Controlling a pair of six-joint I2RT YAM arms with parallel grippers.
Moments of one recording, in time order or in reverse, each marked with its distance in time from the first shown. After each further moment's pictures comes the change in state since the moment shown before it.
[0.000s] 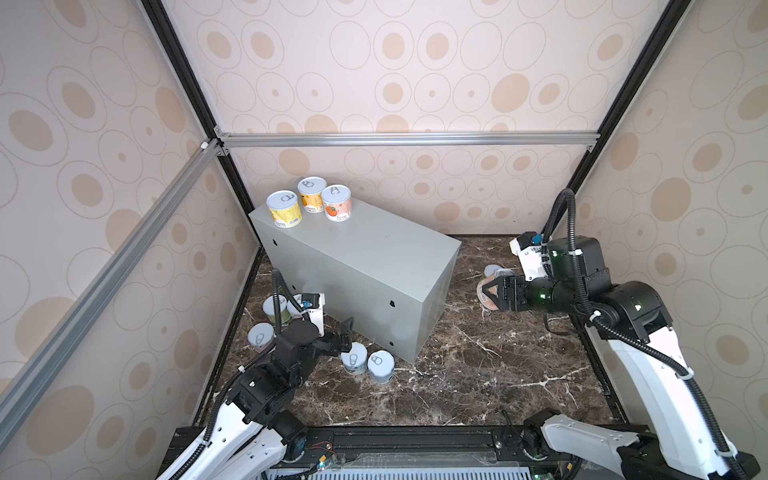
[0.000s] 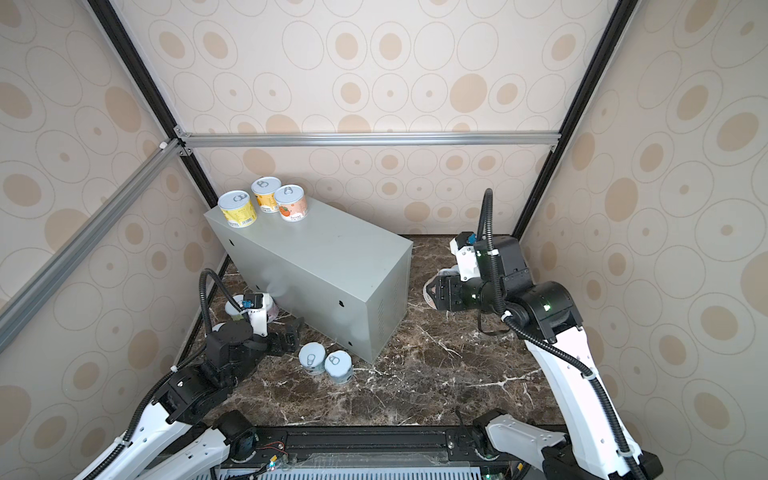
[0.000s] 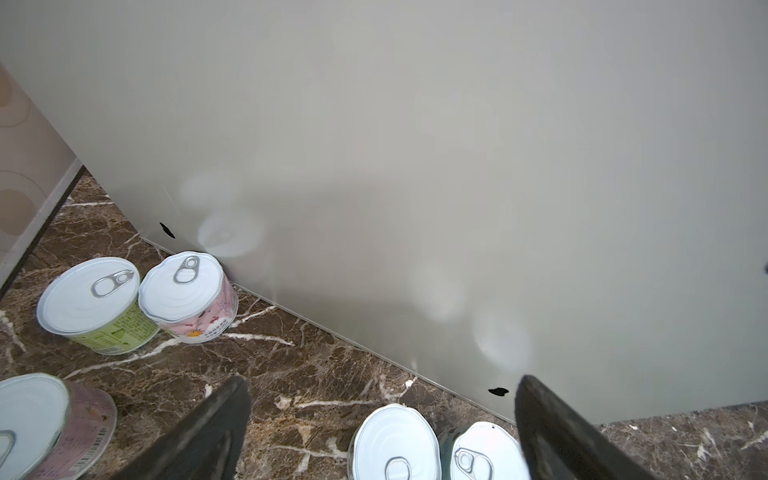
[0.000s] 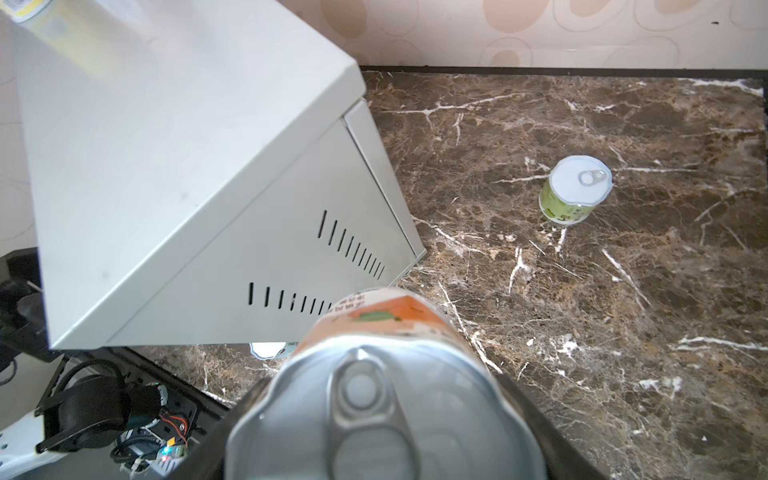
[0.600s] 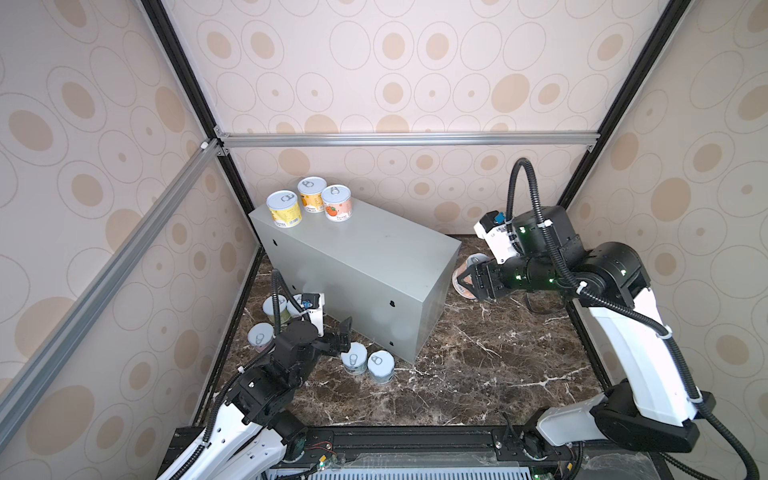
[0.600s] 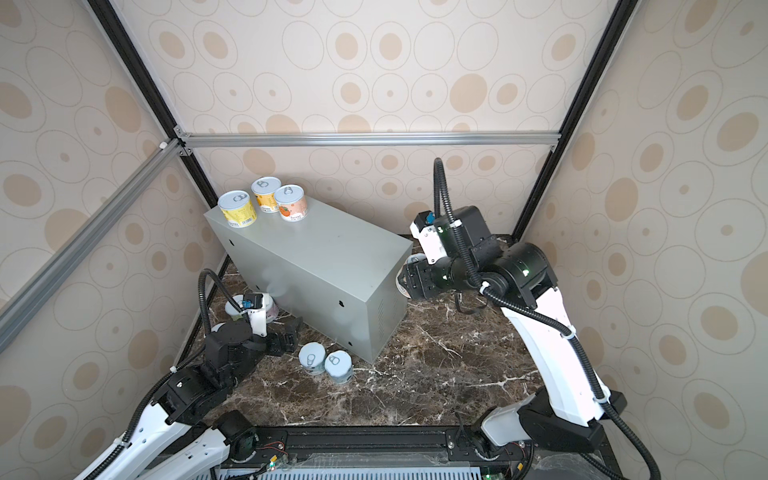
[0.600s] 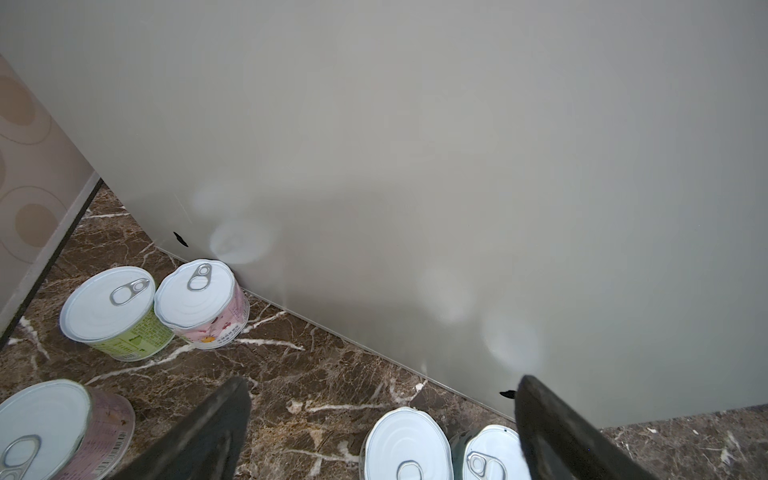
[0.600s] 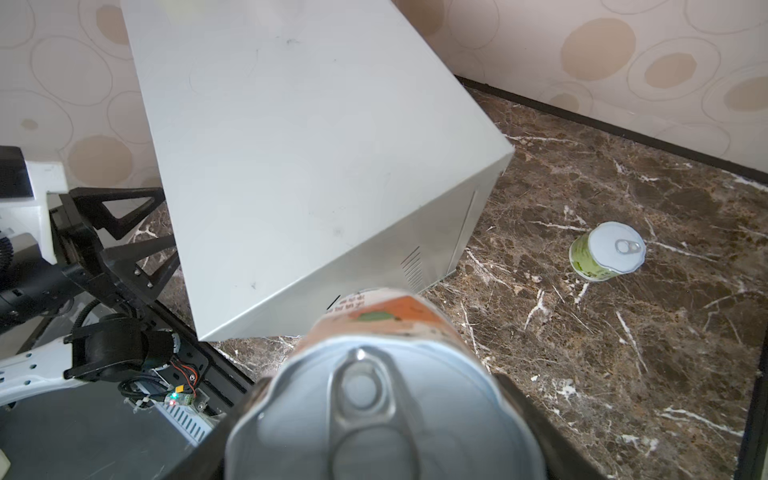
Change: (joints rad) left arm 0.000 -0.007 -0.002 0.003 -0.018 0.030; right arm 0.249 0.298 0.459 -0.209 0.110 -0.051
